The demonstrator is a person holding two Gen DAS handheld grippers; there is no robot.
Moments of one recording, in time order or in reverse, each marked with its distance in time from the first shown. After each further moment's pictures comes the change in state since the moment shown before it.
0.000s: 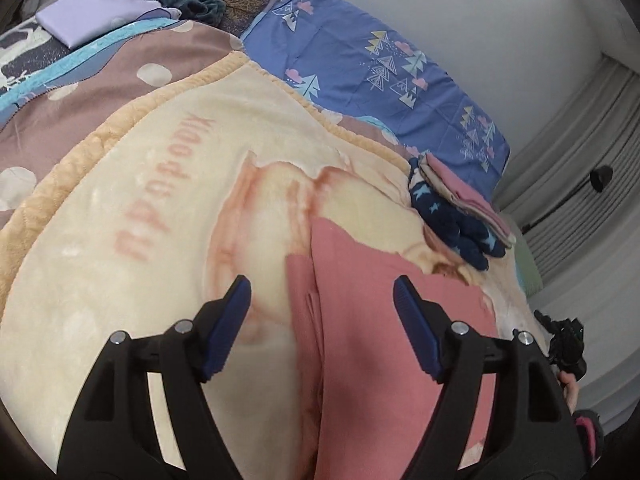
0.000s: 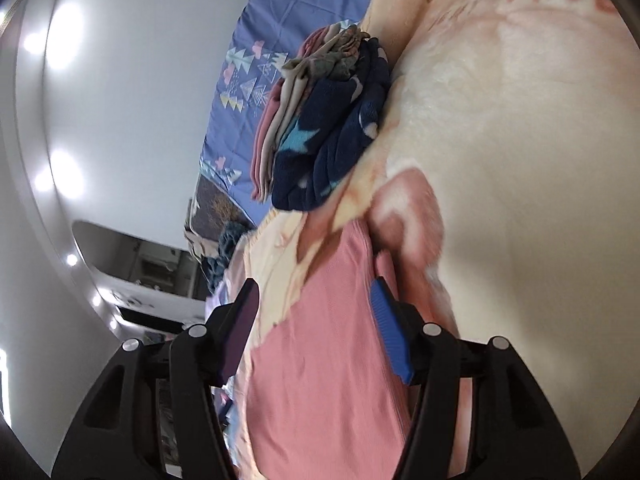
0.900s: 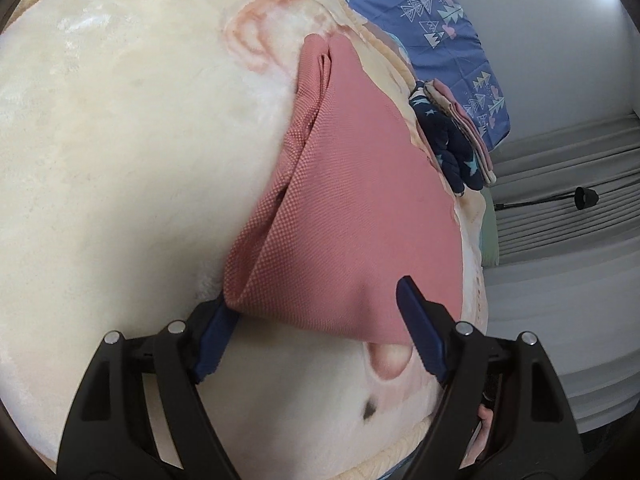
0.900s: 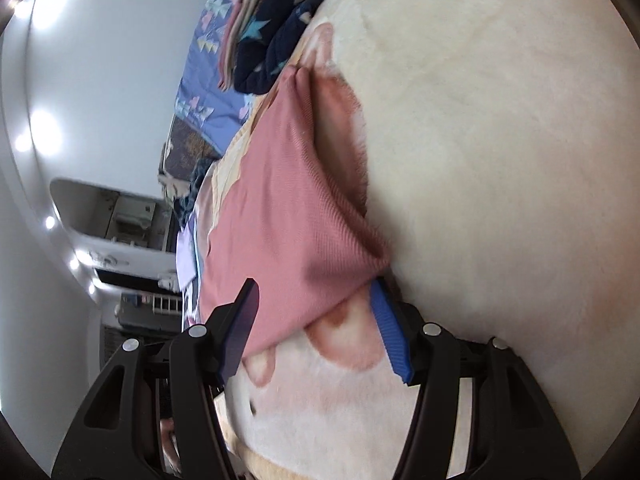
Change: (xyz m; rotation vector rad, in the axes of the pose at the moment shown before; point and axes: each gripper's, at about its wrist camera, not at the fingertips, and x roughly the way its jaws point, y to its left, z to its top) left arm -0.011 0.004 -0.123 -0.326 0.289 -0.123; right arm -0.040 -0.040 -0.133 0.063 0.094 -0.058
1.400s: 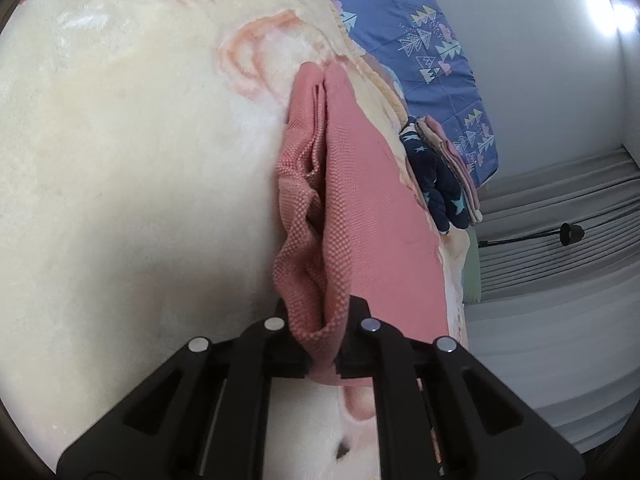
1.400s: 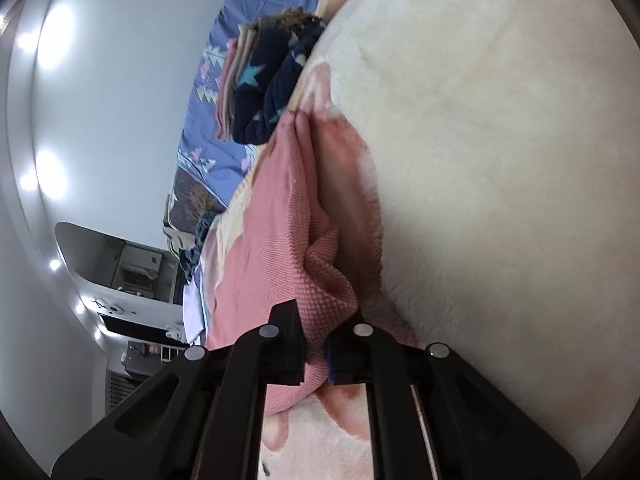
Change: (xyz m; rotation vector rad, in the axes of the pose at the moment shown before) left arm 0.002 -0.006 0.006 -0.055 -0.120 -0.075; right arm 0.001 0.005 -0.004 0.012 -0.182 0.020
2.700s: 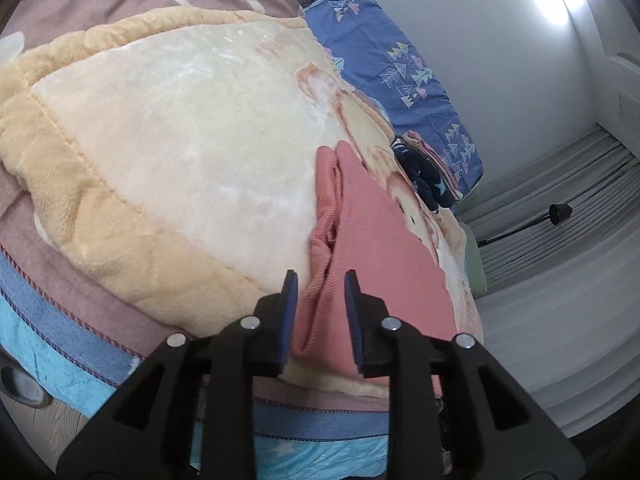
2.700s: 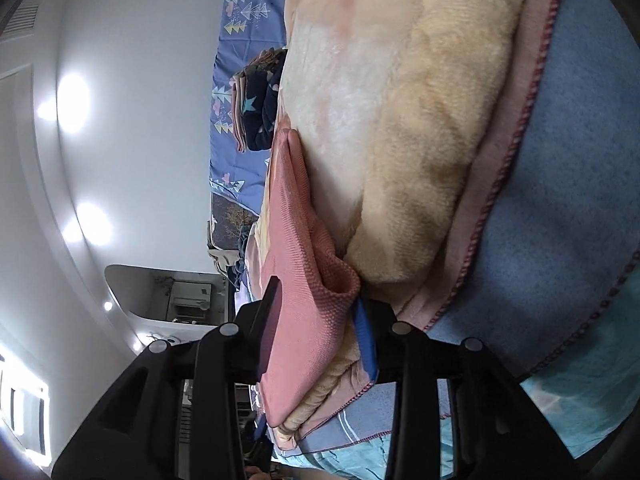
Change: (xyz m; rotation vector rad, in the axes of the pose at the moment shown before) left arm -0.144 0.043 -0.128 0.116 -0.169 0.008; right arm -0.145 -0.073 -0.114 0.212 -0.041 0.151
